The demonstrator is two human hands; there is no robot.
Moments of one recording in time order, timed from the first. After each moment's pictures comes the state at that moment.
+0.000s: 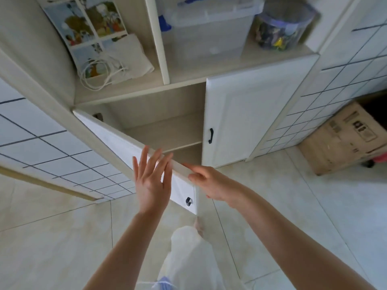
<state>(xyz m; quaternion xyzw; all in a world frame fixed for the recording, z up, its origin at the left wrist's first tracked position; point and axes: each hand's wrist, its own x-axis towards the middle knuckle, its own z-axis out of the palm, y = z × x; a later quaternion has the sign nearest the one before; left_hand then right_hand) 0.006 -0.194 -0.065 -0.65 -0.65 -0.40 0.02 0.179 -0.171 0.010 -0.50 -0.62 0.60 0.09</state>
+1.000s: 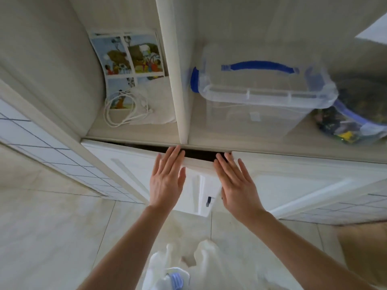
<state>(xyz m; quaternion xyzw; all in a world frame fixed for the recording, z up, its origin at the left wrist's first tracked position) 0.017 0.011 -0.063 -0.60 -0.73 -0.30 0.11 0.220 0.082 -0.038 -0.34 -0.93 -0.02 0.14</state>
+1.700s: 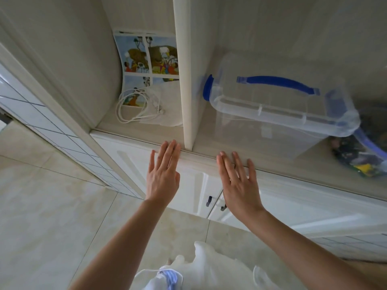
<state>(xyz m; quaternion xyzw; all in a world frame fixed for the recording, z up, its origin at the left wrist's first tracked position) 0.009 0.027 -0.066 -0.53 -0.81 -0.21 0.11 0.211 0.126 -0.044 -0.31 -0.94 -0.10 0.06</state>
